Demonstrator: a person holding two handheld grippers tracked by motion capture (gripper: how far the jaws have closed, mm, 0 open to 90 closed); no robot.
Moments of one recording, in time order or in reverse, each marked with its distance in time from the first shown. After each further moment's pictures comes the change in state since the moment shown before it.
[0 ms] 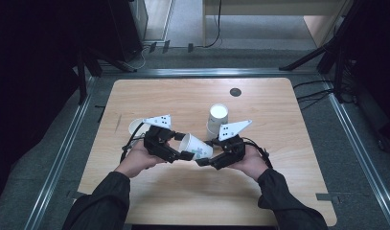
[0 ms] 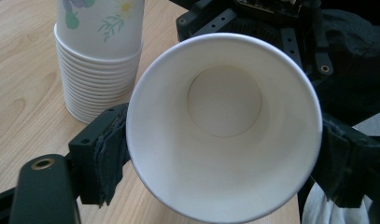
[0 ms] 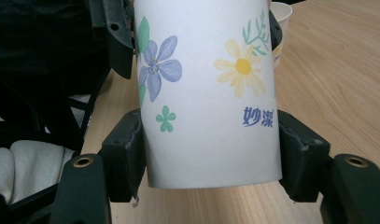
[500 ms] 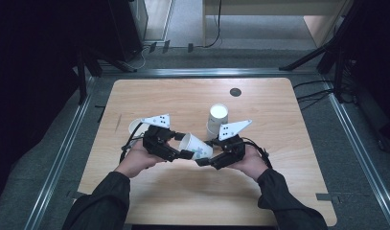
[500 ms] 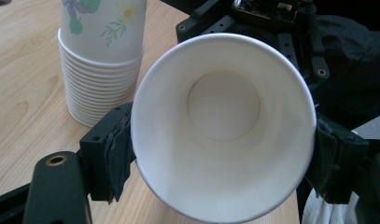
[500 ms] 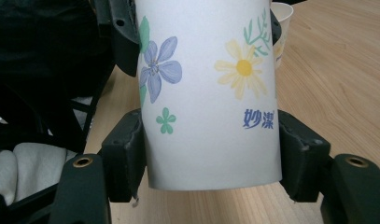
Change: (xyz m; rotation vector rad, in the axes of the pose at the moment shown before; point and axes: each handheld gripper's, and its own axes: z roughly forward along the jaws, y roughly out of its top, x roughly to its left) left arm 0.000 0.000 -0.002 -0.016 0.001 0.002; right arm -0.001 -0.001 0.000 -0.008 0.007 0.011
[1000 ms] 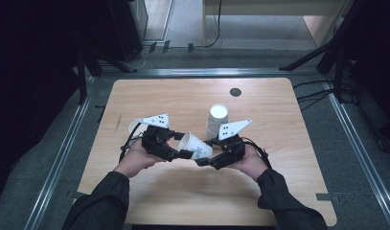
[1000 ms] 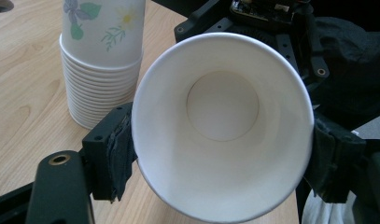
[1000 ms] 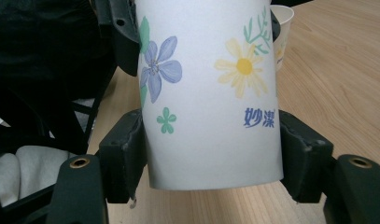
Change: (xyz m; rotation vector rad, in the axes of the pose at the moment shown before) left arm -0.001 0.001 -0.004 -0.010 0.004 0.013; right arm 0.001 0.002 0.000 -0.005 0.002 0.006
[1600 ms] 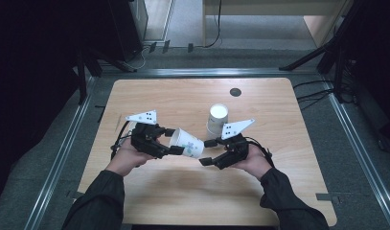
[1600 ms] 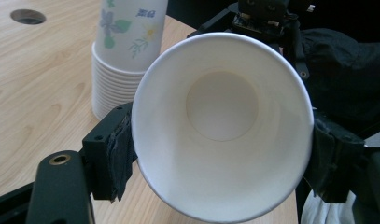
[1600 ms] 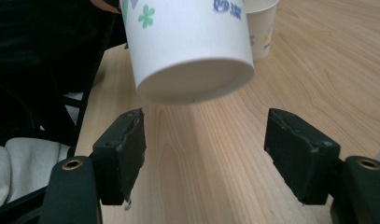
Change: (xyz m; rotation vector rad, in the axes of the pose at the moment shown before) left arm 0.002 -0.004 -0.032 -0.047 0.038 -0.019; right arm -0.004 -0.004 -0.009 0.036 -0.042 0.011
